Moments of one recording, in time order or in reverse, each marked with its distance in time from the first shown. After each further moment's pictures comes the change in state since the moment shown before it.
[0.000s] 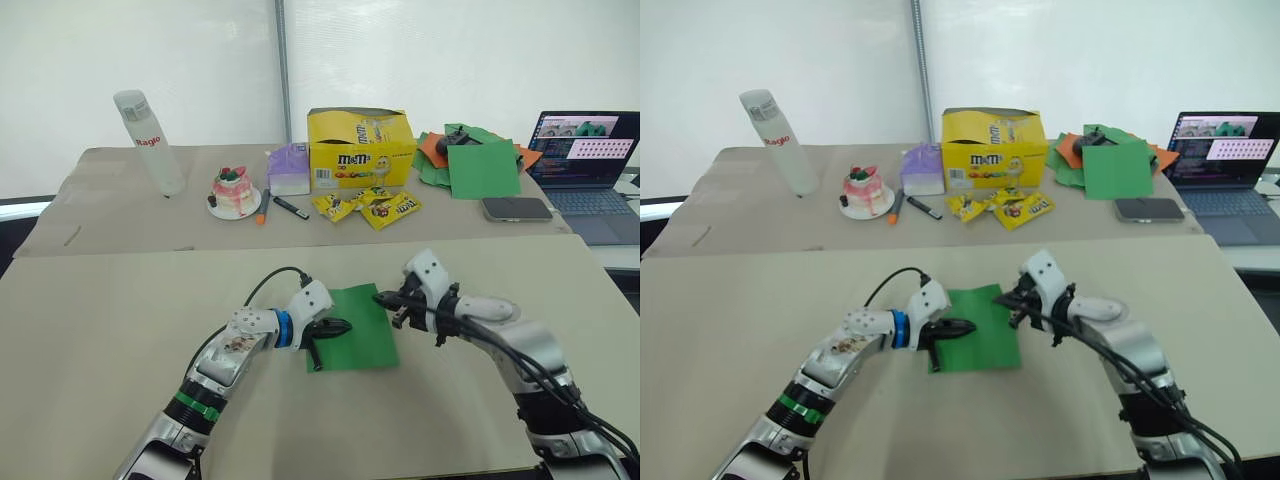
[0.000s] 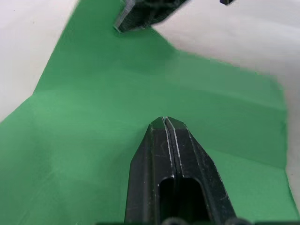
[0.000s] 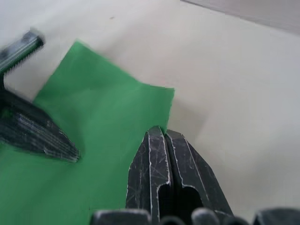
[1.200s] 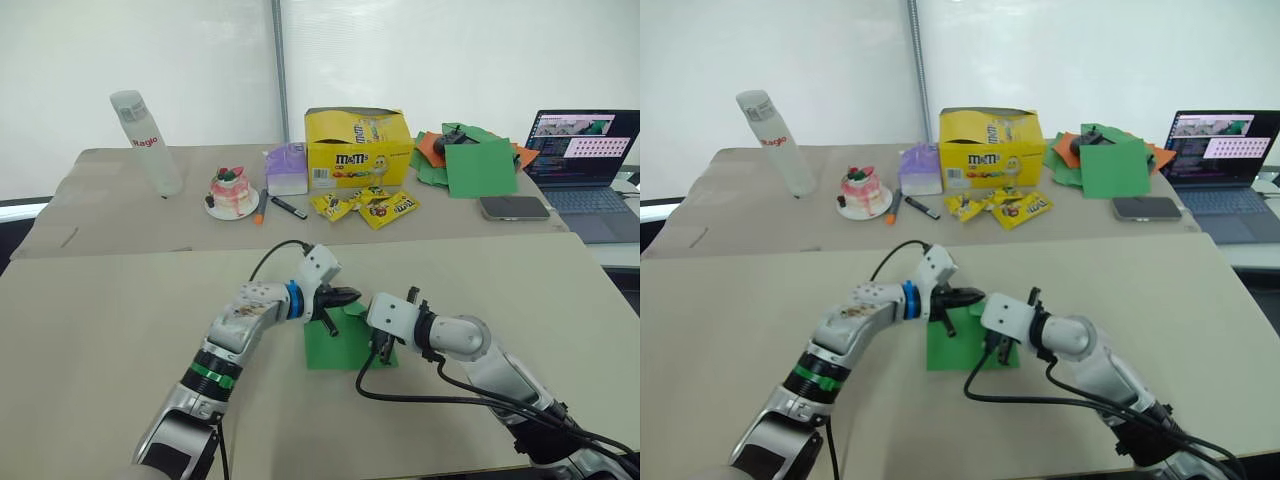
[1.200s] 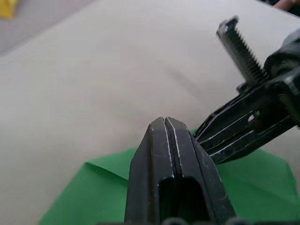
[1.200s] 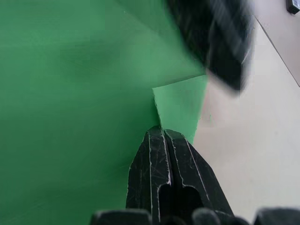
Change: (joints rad) left arm -0.161 -0.093 0.064 0.072 -0.085 0.160 0.097; right arm 0.046 -0.038 0.220 -0.054 -0.424 -0.296 0.013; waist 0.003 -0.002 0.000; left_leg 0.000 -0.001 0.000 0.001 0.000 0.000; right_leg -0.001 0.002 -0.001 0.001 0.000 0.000
